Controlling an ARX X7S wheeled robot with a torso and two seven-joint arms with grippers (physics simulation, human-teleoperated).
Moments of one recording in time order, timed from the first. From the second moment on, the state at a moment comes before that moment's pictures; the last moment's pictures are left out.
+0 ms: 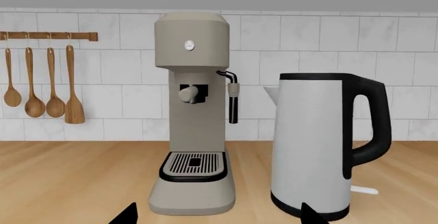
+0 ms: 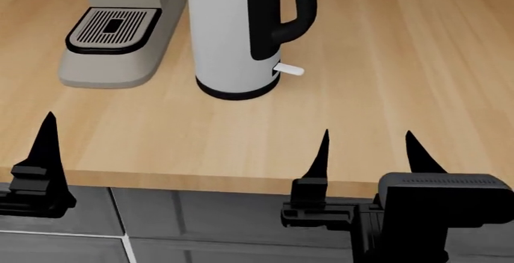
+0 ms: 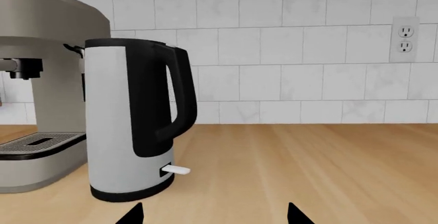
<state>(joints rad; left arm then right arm) -0.31 -0.19 -0.10 0.76 -0.29 -0.81 -0.05 0.28 0.16 -0.01 -0.53 0.22 0.59 0.11</state>
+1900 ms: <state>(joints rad) -0.29 -0.23 -0.09 0.76 -0.36 -0.79 -0.10 0.77 0.13 -0.13 0.13 0.30 0.66 0.03</state>
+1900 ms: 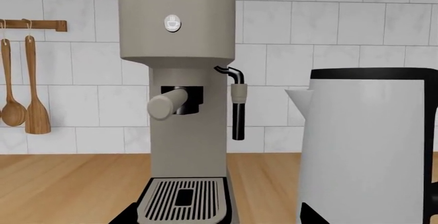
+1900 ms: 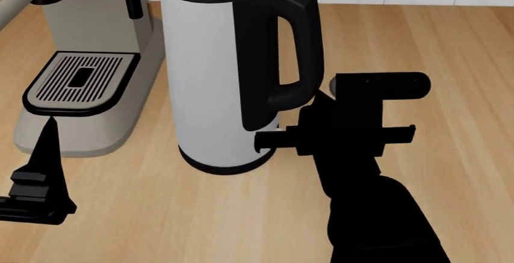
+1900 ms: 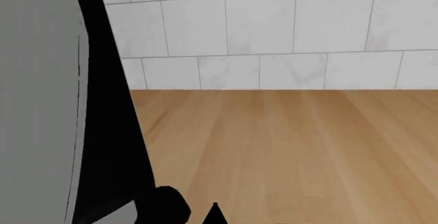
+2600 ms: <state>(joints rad) -0.27 -0.24 -0.11 0.78 -0.39 -0.78 -0.11 0.81 0.08 -0.22 0.44 0.26 0.39 -0.01</state>
